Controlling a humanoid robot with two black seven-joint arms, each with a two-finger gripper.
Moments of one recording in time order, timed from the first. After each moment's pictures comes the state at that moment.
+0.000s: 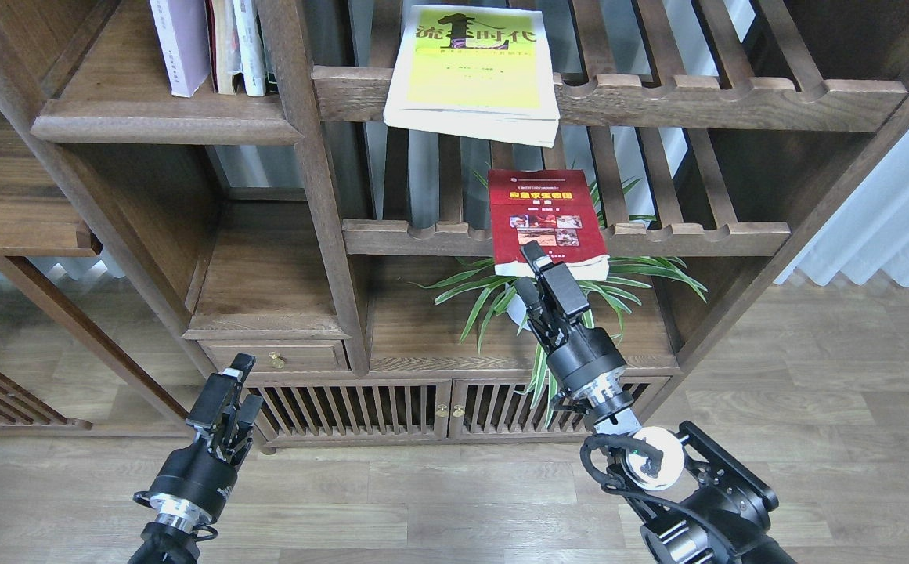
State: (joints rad) left arm 0.14 0.00 -1.27 -1.12 -0.13 -0.49 0.07; right arm 0.26 0.02 1.00 0.93 0.22 0.57 0.07
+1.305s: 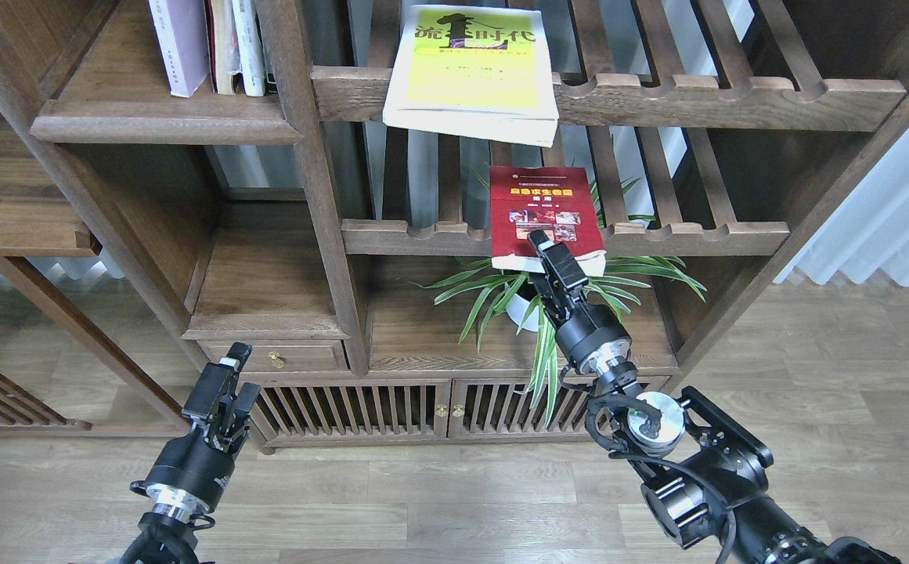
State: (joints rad) left arm 0.14 0.01 -1.27 -1.14 -0.13 -0.49 0.07; right arm 0.35 0.02 1.02 0.80 0.24 0.47 0.07
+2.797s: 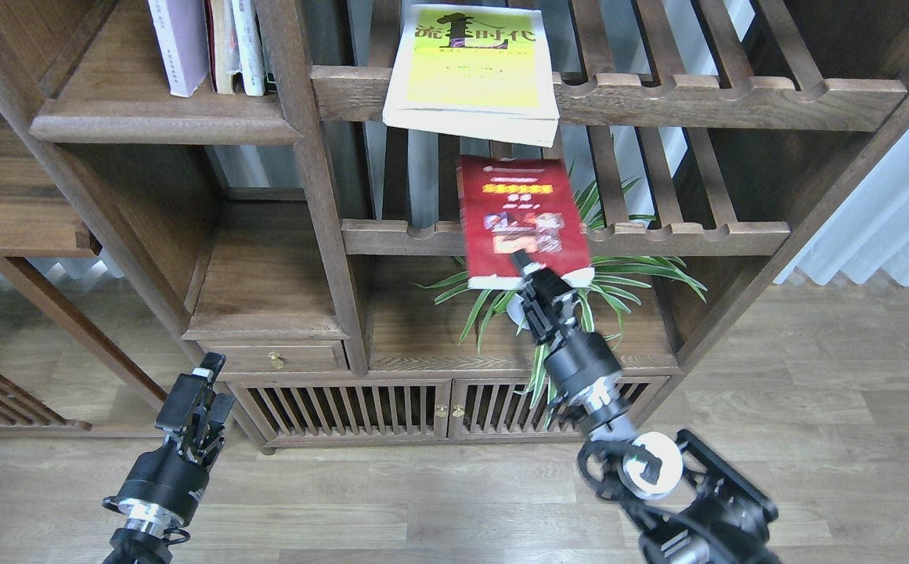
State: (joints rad) left arm 0.20 0.05 -1.31 -1.19 -0.14 -0.49 0.07; right arm 0.02 0.01 0.96 1.23 0.23 0.58 0.04
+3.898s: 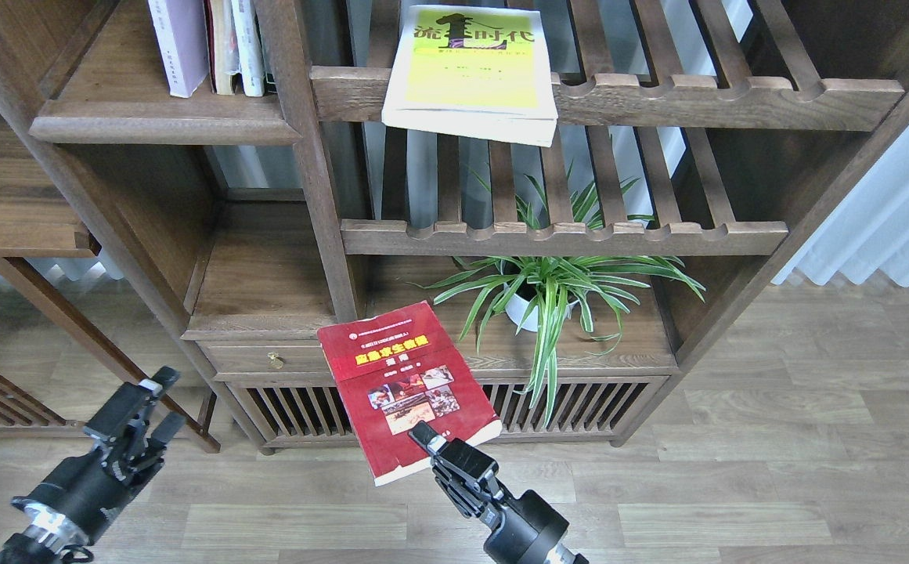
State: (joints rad) left arm 0.11 0.55 -0.90 -1.34 -0.54 -0.49 0.07; right arm -0.18 0.02 0.80 1.23 0.12 0.58 -0.12
